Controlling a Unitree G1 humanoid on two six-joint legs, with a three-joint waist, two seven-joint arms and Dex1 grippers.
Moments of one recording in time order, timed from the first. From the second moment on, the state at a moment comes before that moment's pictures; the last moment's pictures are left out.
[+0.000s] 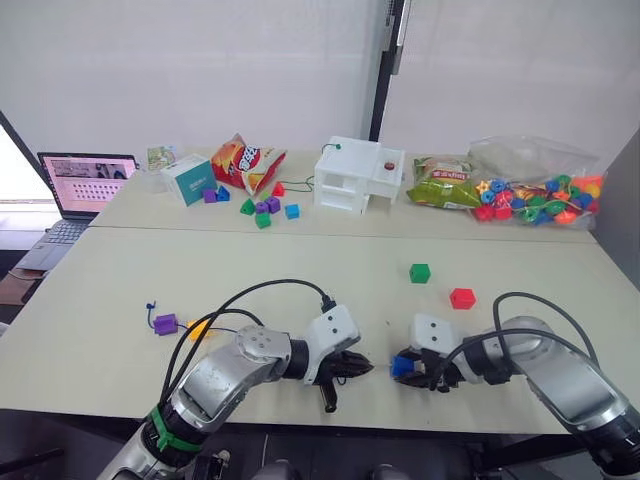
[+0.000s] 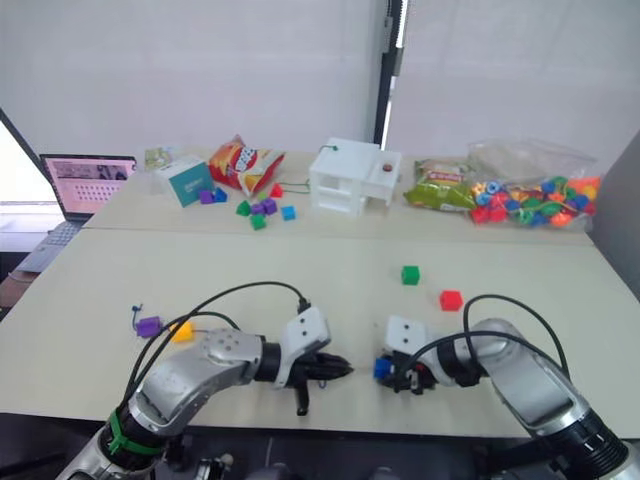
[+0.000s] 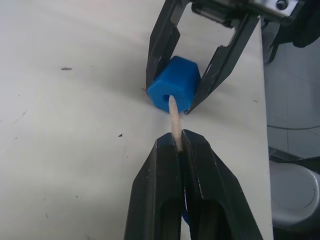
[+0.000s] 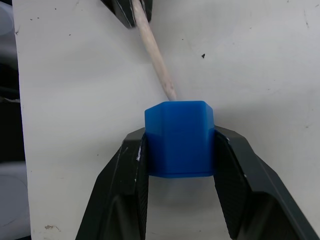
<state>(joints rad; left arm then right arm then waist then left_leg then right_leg) -0.43 0.42 -0.44 -0.44 -0.36 0.90 -0.76 -0.29 -0.90 0.28 -0.36 0.15 0.63 1.12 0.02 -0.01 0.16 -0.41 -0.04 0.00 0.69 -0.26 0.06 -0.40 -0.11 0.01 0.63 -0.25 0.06</state>
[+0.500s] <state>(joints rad) -0.43 0.42 -0.45 -0.45 -0.35 0.91 -0.74 -0.32 -0.90 0.30 -0.38 0.14 0.68 1.12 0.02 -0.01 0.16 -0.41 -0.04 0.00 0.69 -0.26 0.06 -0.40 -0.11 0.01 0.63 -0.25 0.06</state>
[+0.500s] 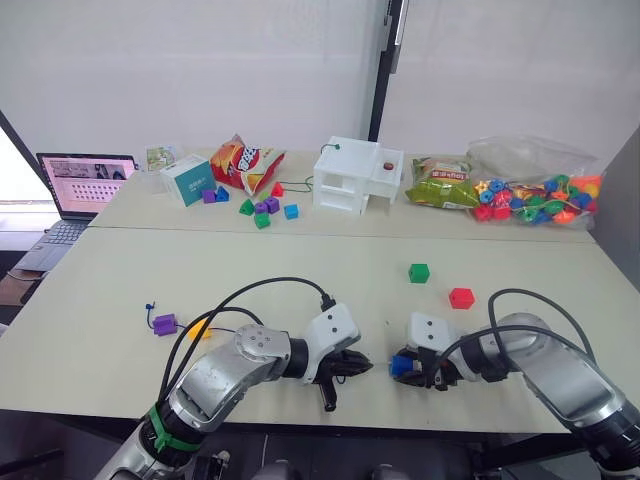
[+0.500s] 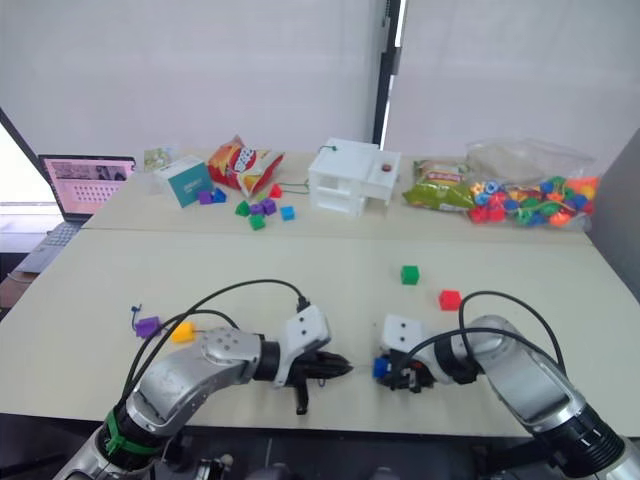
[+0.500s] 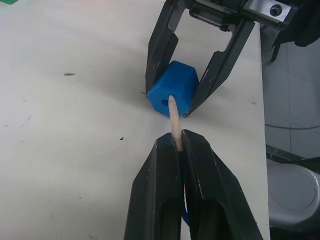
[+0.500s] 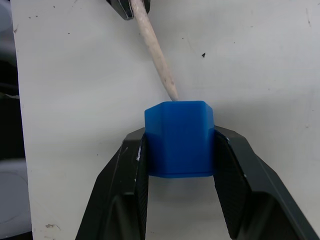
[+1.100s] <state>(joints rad) -0.46 0.34 -0.51 -0.37 -0.31 0.92 -0.71 -0.31 -0.91 0.30 -0.41 0.14 0.73 1.11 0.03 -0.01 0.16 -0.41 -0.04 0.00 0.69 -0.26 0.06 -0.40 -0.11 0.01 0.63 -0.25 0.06</state>
